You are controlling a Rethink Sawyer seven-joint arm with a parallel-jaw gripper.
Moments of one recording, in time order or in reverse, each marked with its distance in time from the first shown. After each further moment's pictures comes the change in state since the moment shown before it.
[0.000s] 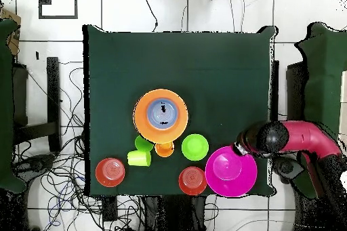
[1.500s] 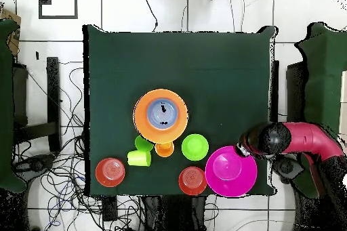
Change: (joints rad) arm -0.002 -0.012 -0.010 0.000 -0.005 0.000 0.000
